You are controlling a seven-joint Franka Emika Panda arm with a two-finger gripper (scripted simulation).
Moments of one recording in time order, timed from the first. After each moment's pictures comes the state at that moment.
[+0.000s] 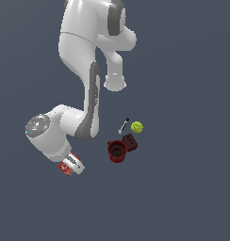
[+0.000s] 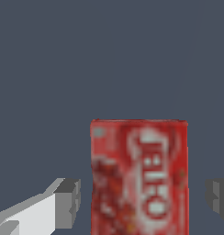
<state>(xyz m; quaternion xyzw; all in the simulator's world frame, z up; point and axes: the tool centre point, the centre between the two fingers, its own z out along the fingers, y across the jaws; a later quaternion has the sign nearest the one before) 0.099 -0.215 0.046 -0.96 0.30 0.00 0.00</state>
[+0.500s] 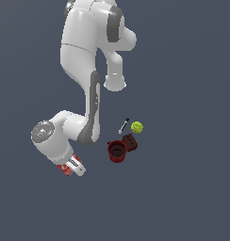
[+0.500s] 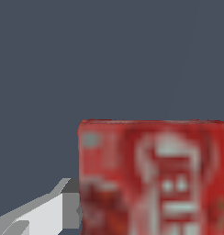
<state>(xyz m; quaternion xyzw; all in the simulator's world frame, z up) 0.099 -0.215 0.015 -0.95 0.30 0.00 0.00</state>
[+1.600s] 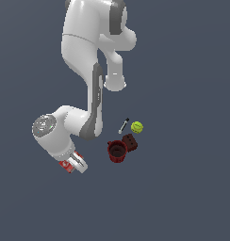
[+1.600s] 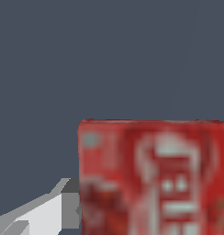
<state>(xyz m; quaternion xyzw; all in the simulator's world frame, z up) 0.092 -0.204 0.037 -0.95 0.30 0.00 0.00</state>
